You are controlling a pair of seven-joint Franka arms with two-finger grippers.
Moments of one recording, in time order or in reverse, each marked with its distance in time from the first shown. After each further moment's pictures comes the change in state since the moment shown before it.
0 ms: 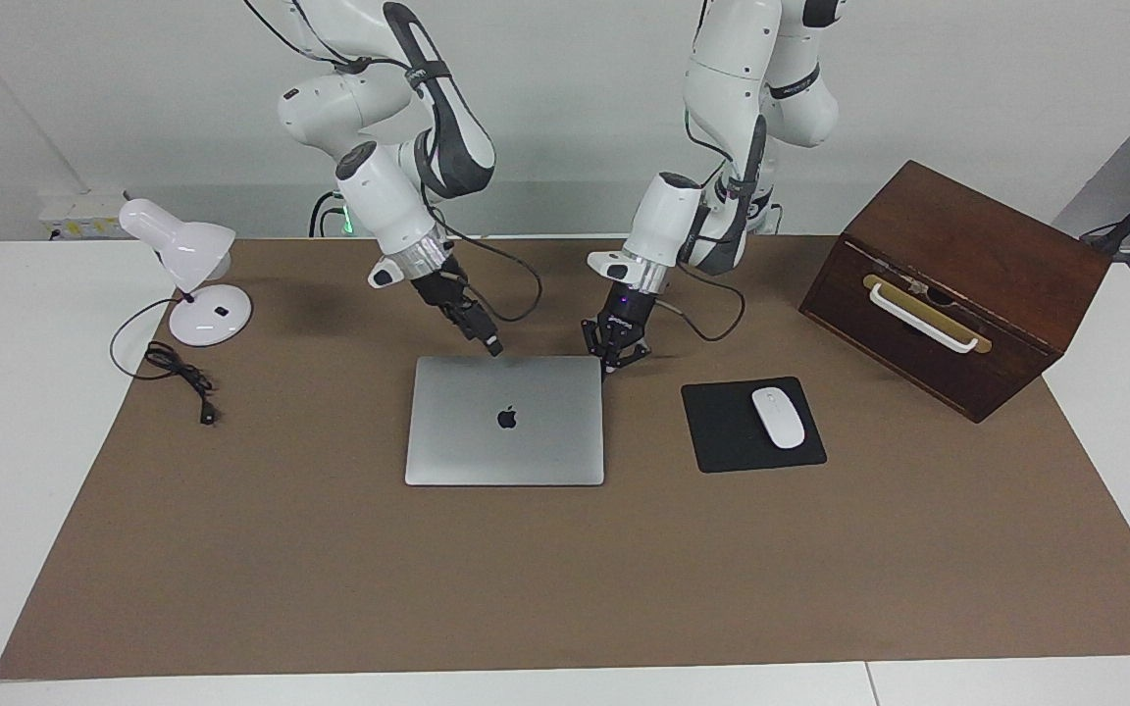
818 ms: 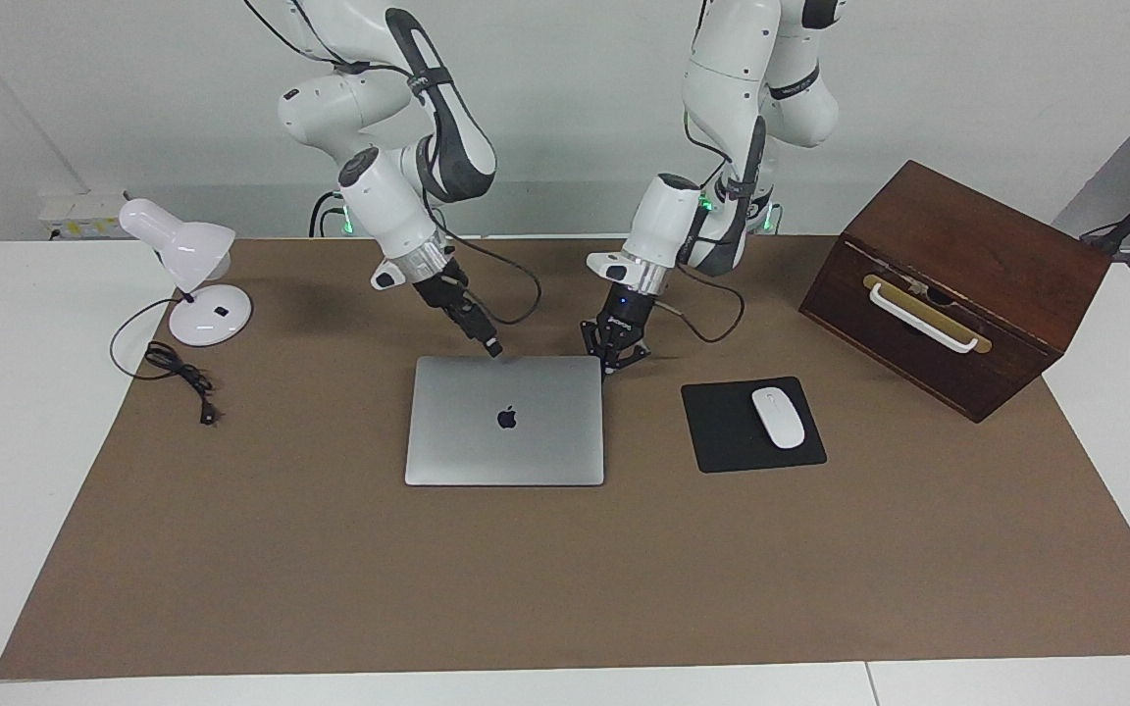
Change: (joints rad) left arm 0.000 0.007 0.000 0.007 0.000 0.001 0.003; right arm 0.010 0.017 0.000 -0.024 0.013 0.000 0.000
